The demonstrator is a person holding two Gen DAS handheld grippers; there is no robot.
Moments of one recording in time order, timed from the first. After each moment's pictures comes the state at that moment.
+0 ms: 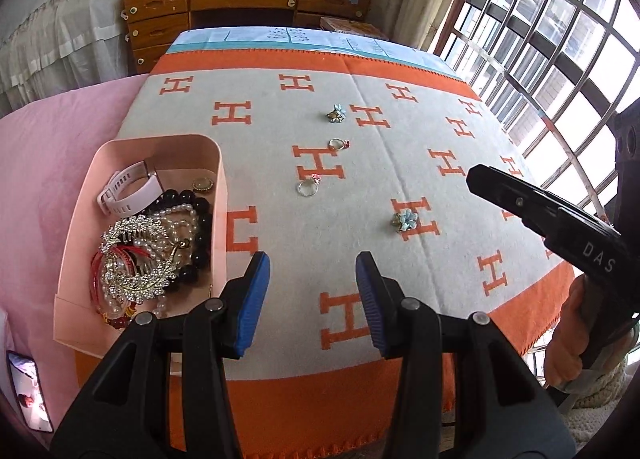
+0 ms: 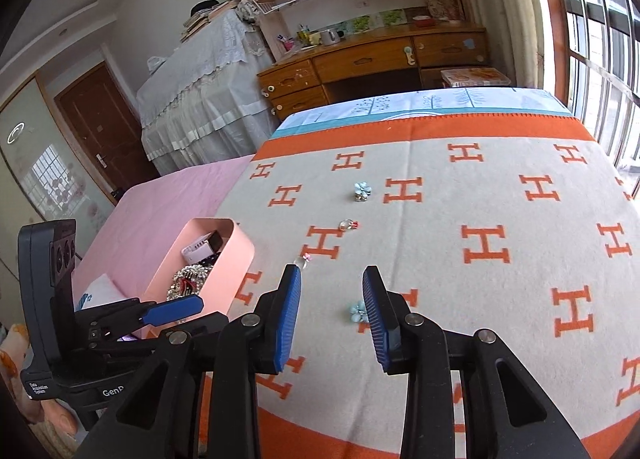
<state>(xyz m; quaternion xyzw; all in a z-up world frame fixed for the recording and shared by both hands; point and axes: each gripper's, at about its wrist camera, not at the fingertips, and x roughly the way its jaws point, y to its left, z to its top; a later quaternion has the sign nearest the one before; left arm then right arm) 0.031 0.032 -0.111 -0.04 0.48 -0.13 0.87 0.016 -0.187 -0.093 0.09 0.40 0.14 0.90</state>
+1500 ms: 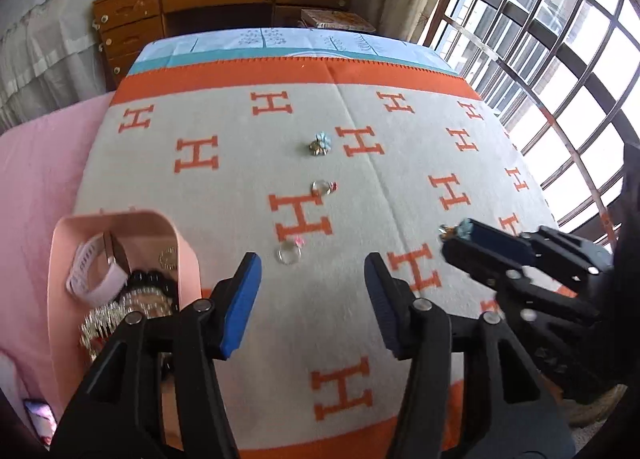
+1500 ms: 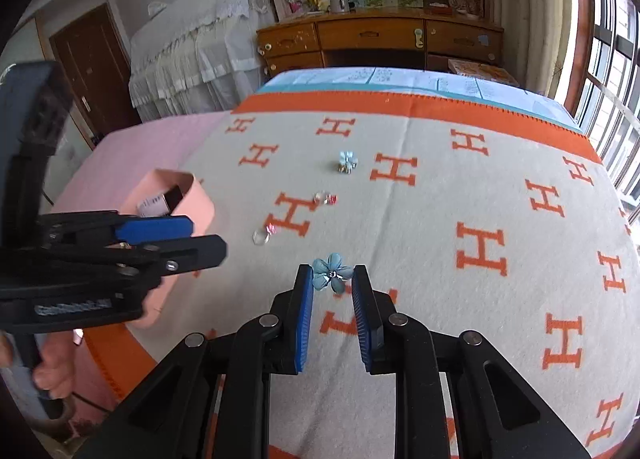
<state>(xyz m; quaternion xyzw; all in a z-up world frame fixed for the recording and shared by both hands) 0.112 0.004 -0.114 0.00 0.49 -0.15 0.86 0.064 -0.171 -0.121 0.01 0.43 0.14 0.89</state>
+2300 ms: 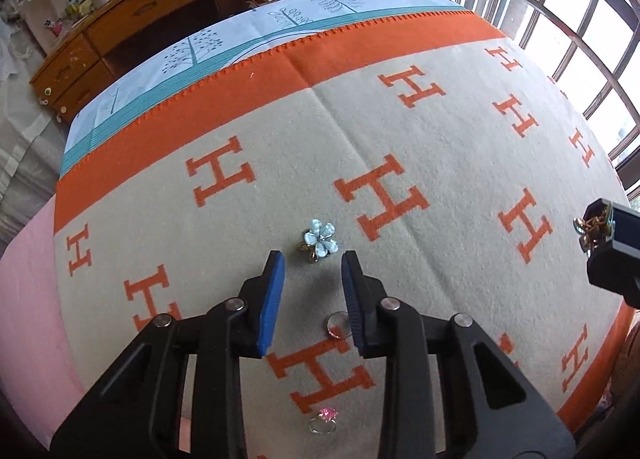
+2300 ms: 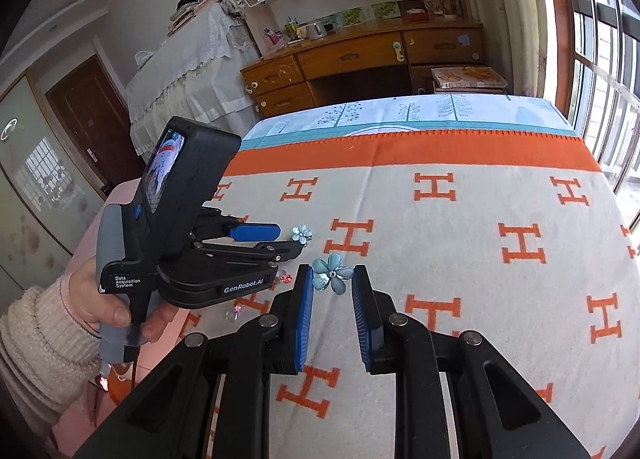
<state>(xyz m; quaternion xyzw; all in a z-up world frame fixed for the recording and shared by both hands) 0.240 -0.074 -0.169 0.16 0.52 -0.20 0.81 0.120 -0.237 -0.106 0.08 0.42 0.14 0.89</state>
